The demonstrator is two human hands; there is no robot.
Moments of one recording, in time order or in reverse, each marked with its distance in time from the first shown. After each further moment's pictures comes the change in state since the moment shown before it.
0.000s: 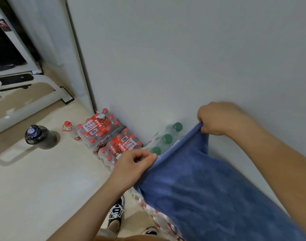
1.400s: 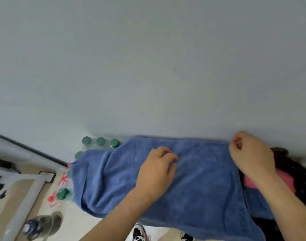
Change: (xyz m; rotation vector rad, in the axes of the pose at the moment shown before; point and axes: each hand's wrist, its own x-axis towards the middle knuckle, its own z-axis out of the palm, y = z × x) left_hand -0.050 0.016 0.303 0.956 -0.304 0.876; right_hand -0.273 0.105 0.381 1.069 0.550 1.025
